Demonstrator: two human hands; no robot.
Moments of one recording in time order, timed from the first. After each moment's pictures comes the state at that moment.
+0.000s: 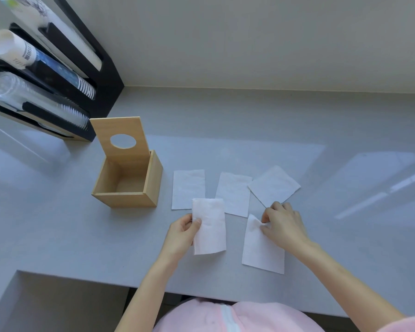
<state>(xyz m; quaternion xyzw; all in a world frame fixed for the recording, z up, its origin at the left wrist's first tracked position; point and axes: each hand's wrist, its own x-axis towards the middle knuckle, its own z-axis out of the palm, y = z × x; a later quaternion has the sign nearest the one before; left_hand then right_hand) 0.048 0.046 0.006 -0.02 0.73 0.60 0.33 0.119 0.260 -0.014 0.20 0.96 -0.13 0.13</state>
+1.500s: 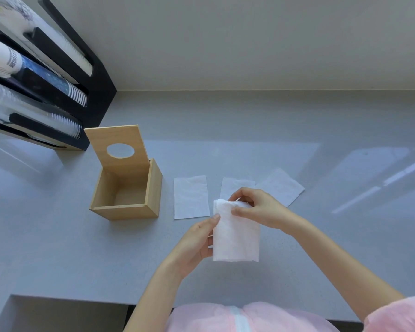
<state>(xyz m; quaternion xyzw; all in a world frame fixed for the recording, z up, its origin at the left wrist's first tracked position) 0.030 0.060 0.014 0.01 0.60 0.61 0.52 0.065 0.234 0.038 0.16 0.82 -0.52 0.15</state>
